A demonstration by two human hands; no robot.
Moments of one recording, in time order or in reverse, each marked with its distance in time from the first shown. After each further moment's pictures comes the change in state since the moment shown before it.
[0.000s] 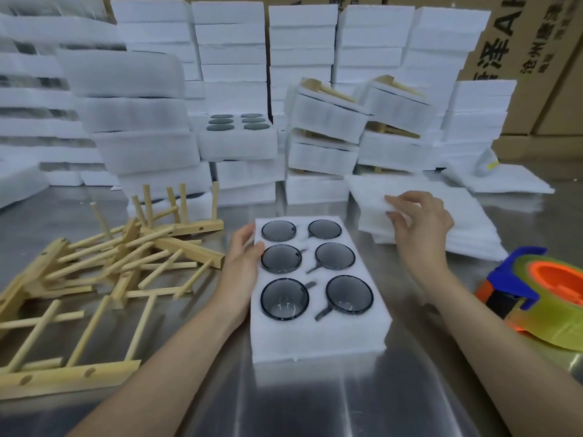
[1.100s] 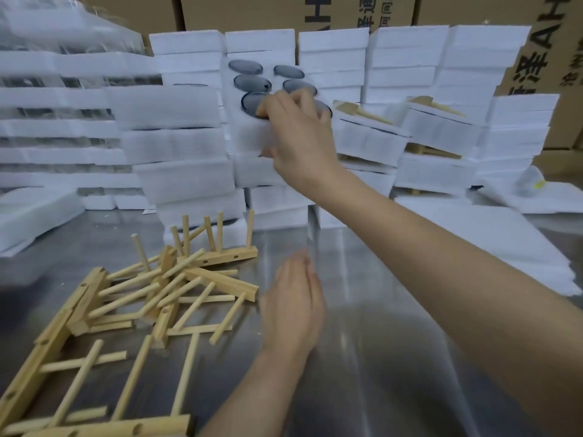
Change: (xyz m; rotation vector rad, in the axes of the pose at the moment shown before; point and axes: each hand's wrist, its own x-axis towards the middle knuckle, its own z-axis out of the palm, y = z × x) left_hand 0.006 -0.009 0.003 0.951 0.165 0.565; right_hand 0.108 -0.228 0.072 -0.083 -0.132 -0.567
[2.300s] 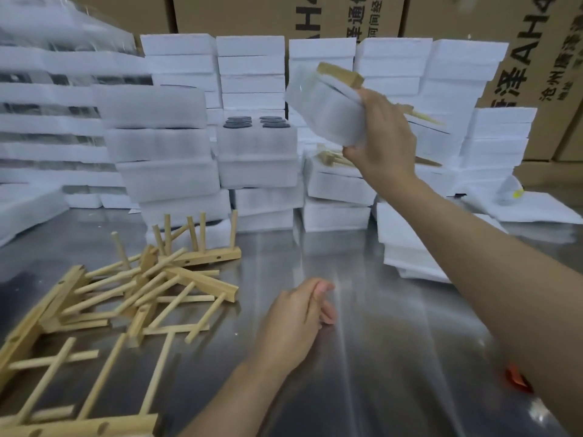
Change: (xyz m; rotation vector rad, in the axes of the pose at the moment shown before) left_hand -0.016 0.003 0.015 -0.466 -0.387 0.033; right_hand -0.041 0.117 -0.030 -0.034 0.207 0.212
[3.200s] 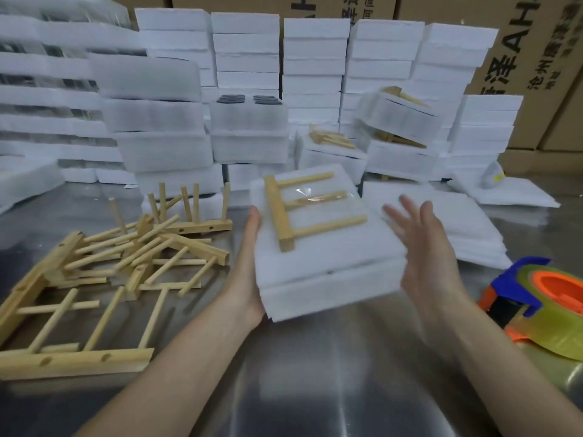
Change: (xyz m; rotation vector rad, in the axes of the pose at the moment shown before) left_hand -0.011 0.053 -0.034 -1.075 0.124 -0.531; right_hand -0.177 -0.006 -0.082 1.330 -0.181 0.890
